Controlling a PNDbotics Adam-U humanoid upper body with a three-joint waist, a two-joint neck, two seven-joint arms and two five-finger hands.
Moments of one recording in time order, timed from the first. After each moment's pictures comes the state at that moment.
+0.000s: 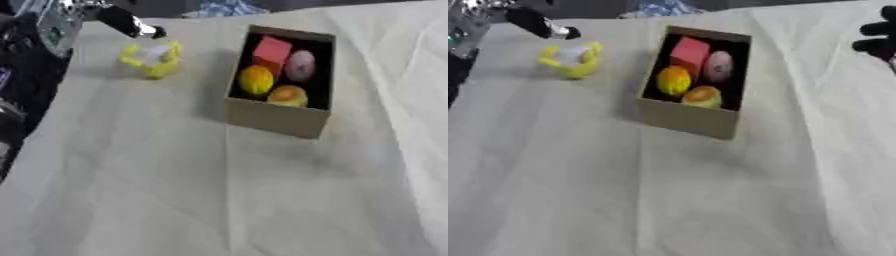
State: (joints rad) left arm -1.25 0.48 -0.12 -0.73 -0.83 -0.18 -0.40; right arm -0.26 -0.53 -0.04 -1.98 -0.13 -0.02 -0.04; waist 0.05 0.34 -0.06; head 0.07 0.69
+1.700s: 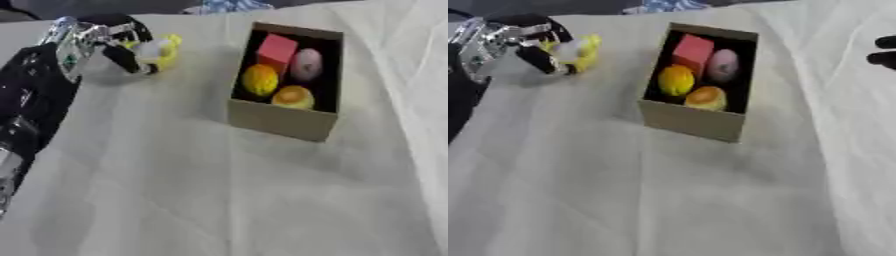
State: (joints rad) left arm -1.23 0.47 -0.10 -0.62 -0.98 -0.19 -0.47; right arm -0.27 -0.53 -0.04 -1.98 -0.13 -0.02 -0.05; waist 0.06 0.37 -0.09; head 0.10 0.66
